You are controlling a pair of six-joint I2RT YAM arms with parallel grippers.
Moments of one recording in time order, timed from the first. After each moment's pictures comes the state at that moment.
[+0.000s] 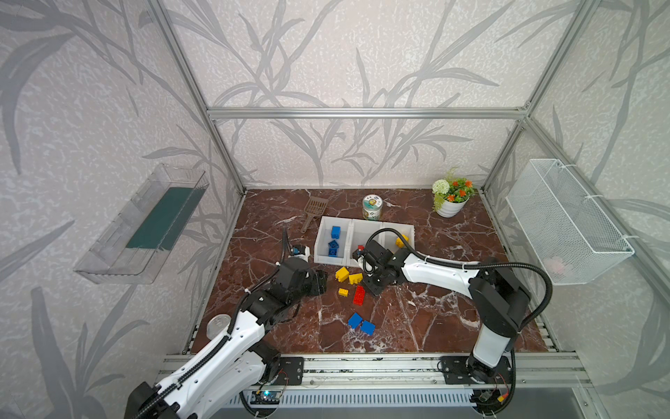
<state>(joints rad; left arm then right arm) -0.54 0.81 0.55 -0.46 -0.08 -0.57 0.85 1.80 1.16 -0.58 -0.04 0.10</state>
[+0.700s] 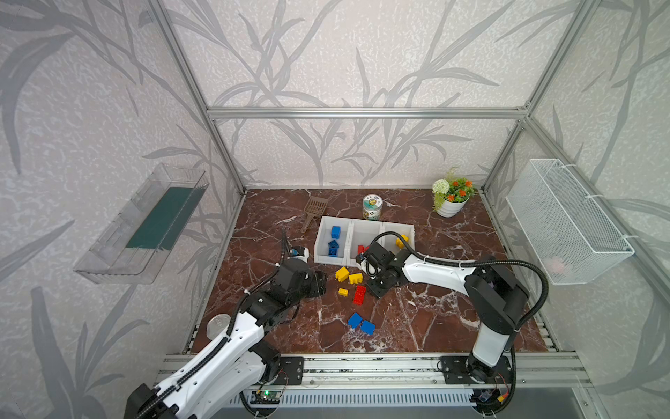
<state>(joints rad) -0.54 0.81 0.55 -0.47 -0.07 -0.59 0.83 1.81 1.11 -0.57 -0.07 0.08</state>
